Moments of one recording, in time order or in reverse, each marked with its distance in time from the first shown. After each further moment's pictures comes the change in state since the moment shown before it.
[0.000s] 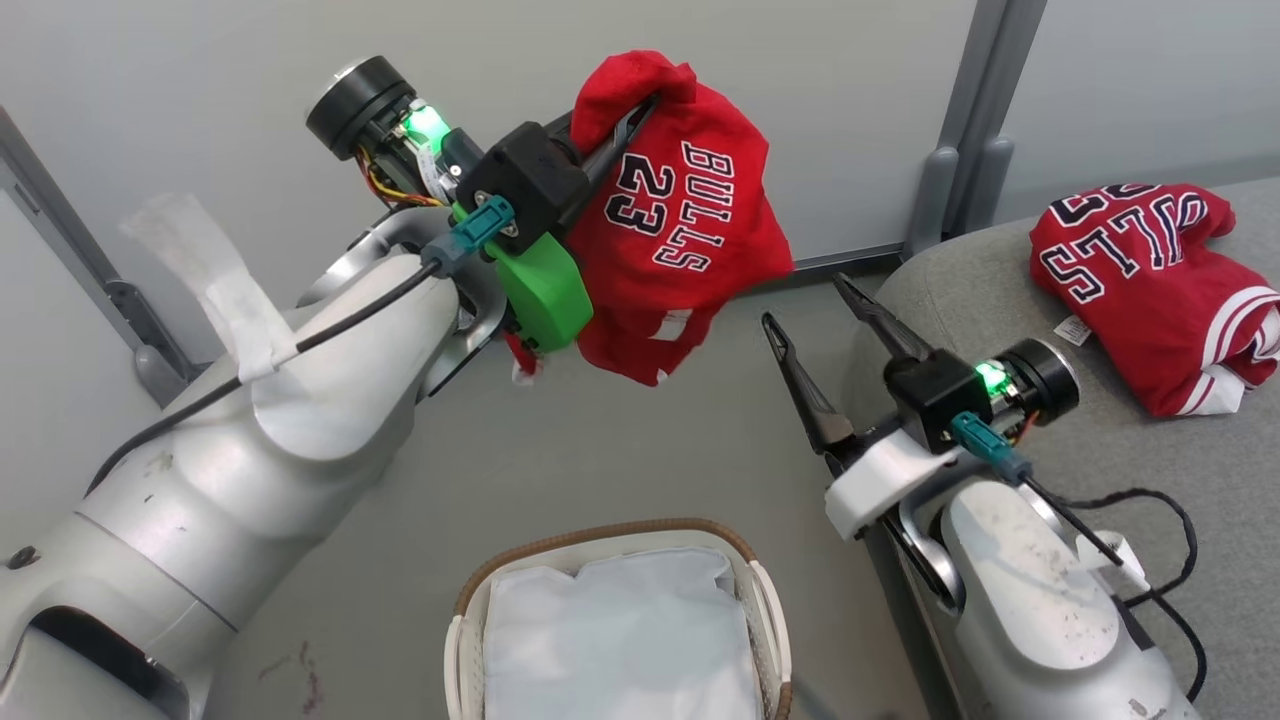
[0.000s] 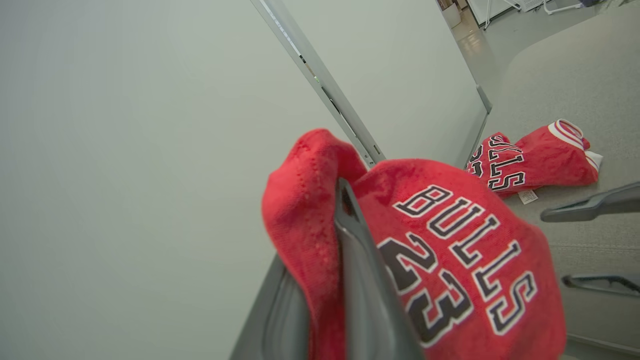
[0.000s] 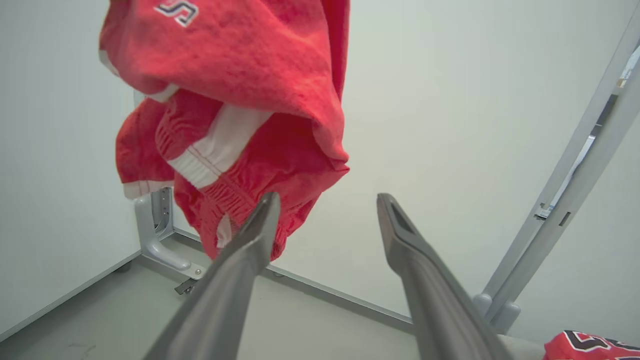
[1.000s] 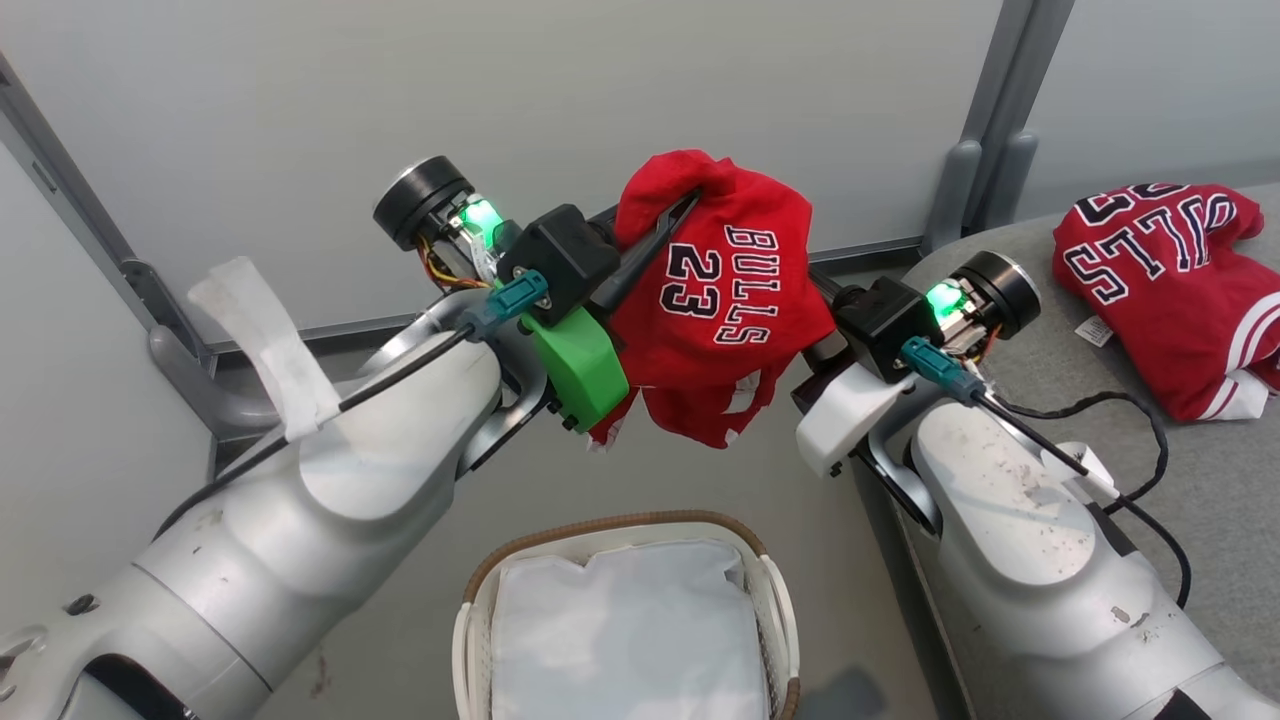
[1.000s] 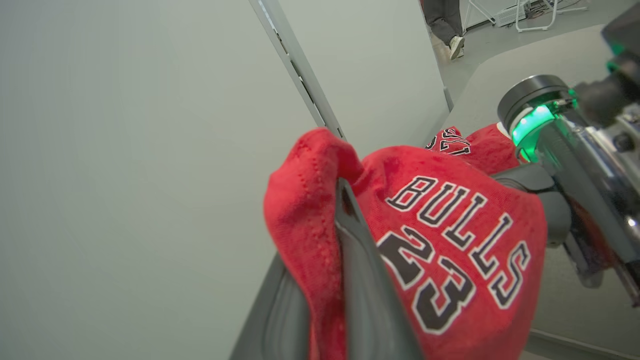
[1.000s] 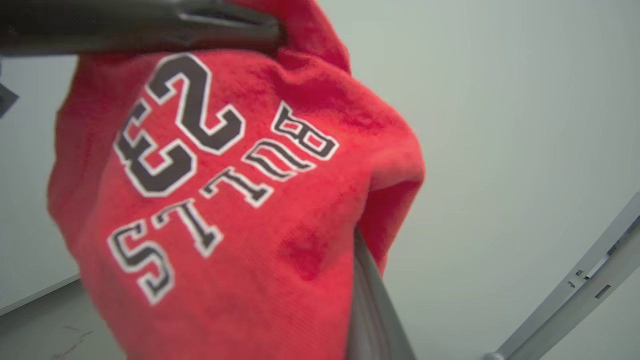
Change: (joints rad) left arm 0.090 -0.026 -0.054 -0.034 -0.095 0.002 -0.004; right arm -0.217 -0.042 0.161 0.138 0.052 0.000 0.000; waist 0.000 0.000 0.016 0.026
